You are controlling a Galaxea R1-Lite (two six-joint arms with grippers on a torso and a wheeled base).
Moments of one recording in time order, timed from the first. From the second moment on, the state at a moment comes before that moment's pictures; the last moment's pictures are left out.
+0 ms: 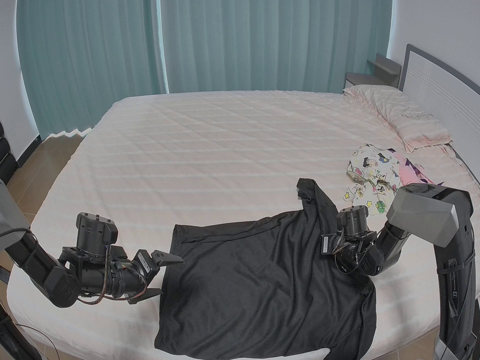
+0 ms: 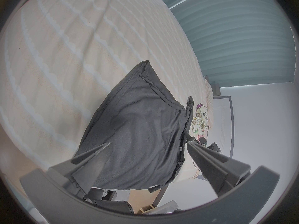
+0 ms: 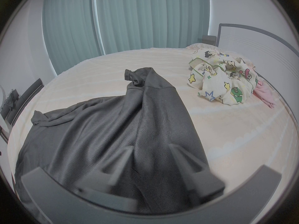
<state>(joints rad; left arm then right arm) -0.29 1.83 -0.41 -0.68 -0.35 -1.06 0.31 2.48 -0.97 -0.89 -0.24 0.20</state>
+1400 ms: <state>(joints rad) -0.23 1.87 -0.41 -0.71 -0.36 -1.06 -0.09 2.50 -1.04 -0.91 0.10 0.49</state>
